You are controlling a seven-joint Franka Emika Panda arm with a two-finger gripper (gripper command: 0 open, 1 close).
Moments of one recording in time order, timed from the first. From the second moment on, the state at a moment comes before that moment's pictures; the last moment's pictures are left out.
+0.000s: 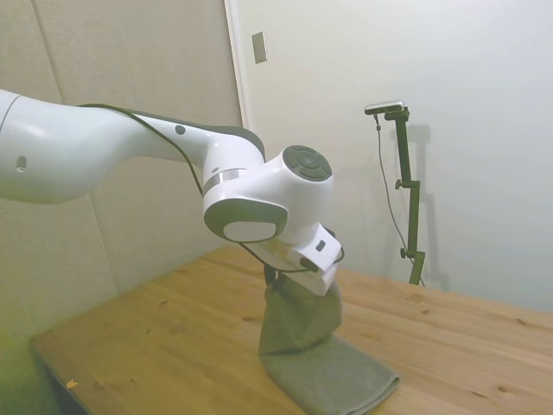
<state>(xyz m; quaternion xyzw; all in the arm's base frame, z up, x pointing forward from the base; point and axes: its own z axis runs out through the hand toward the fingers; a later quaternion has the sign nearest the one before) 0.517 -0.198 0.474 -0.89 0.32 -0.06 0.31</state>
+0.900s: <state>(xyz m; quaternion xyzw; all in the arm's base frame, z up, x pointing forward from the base) 0.553 -0.111 0.437 -0.91 0.28 -0.03 0.30</state>
